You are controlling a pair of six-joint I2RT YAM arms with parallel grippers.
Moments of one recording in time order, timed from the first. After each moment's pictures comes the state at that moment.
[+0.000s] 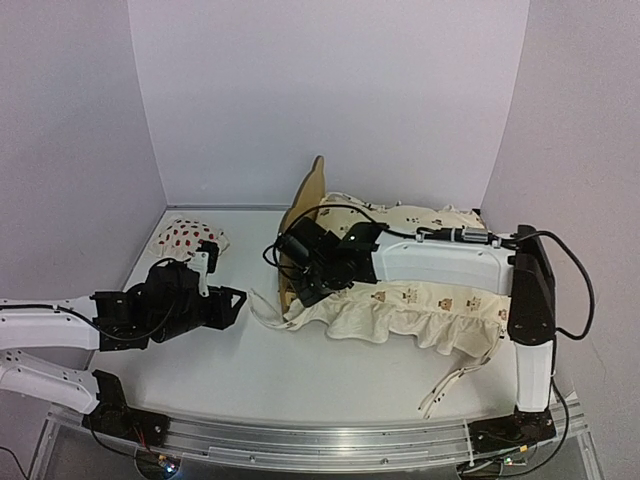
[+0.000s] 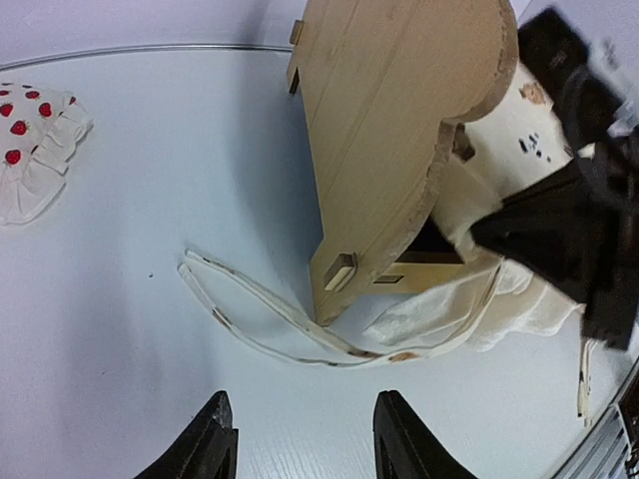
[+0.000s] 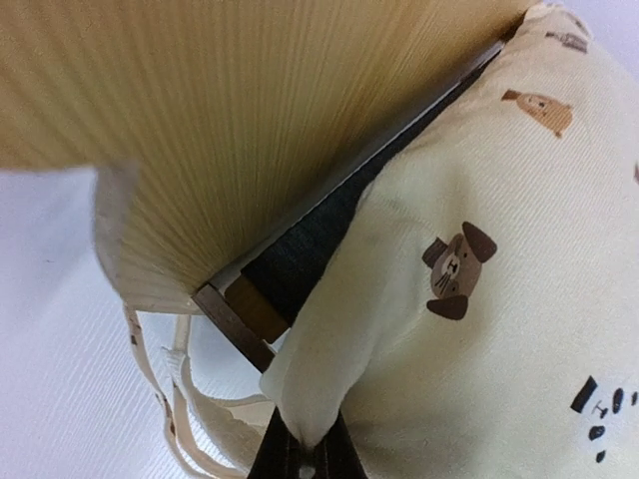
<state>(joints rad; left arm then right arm) -1.01 1.02 0.56 -0.08 -0.39 -0.59 1.09 2.06 1.77 -0.73 0.46 0.32</state>
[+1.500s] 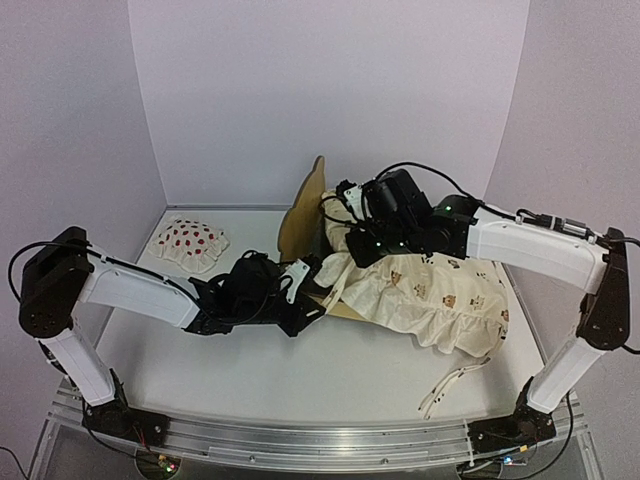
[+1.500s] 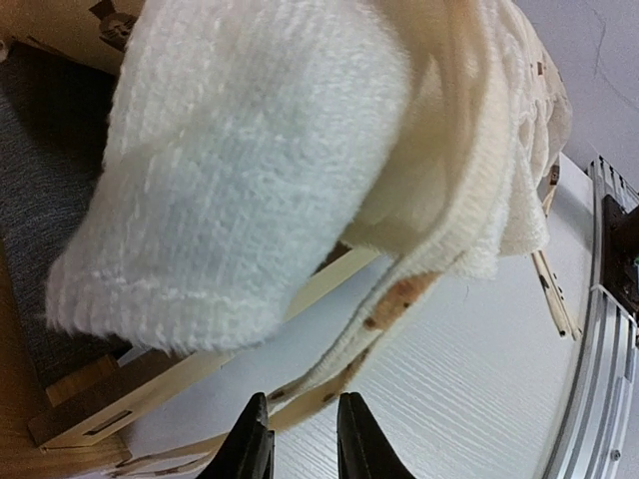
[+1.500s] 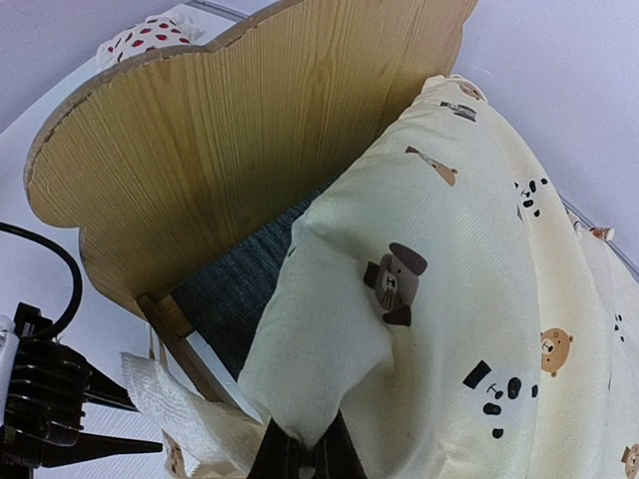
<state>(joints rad) -1.02 1.67 0.86 0.31 0.06 -0.22 0.91 1.64 1.46 -0.52 0.30 0.11</state>
